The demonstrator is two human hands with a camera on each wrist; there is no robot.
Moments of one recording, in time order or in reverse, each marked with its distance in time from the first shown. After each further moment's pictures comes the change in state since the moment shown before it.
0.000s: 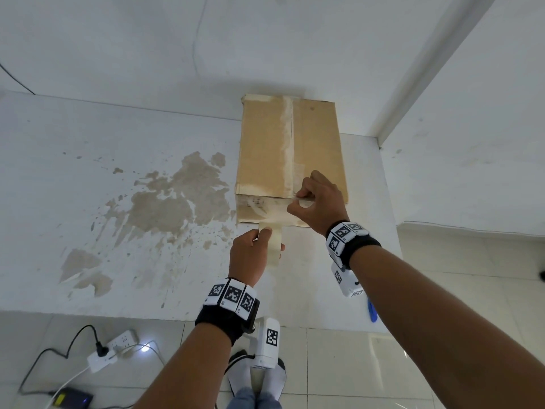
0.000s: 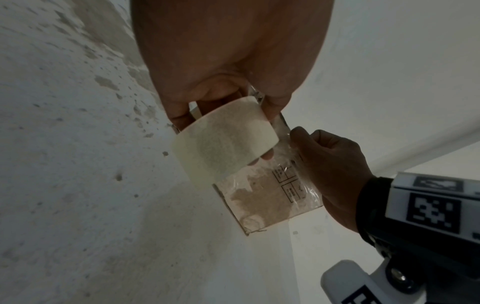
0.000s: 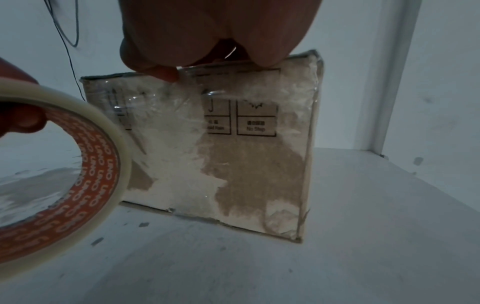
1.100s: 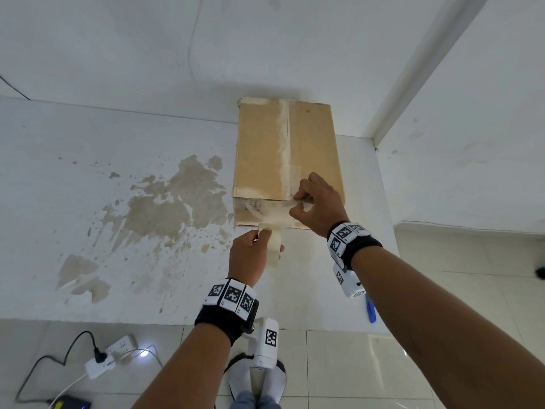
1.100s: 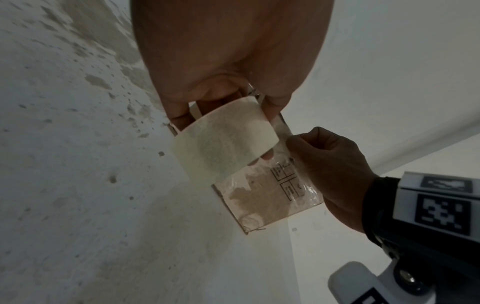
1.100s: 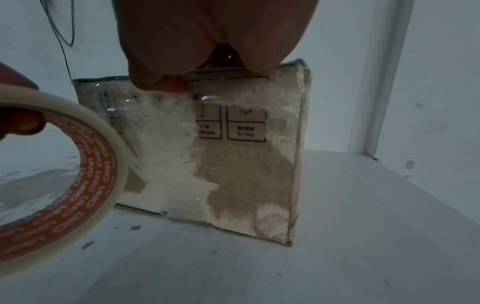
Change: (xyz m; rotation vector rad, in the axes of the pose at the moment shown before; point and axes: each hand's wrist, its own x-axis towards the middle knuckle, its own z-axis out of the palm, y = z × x) left_hand 0.005 0.000 0.003 0.032 -0.021 0.019; right_hand 0.001 0.006 -0.005 -0.011 -0.092 -0.004
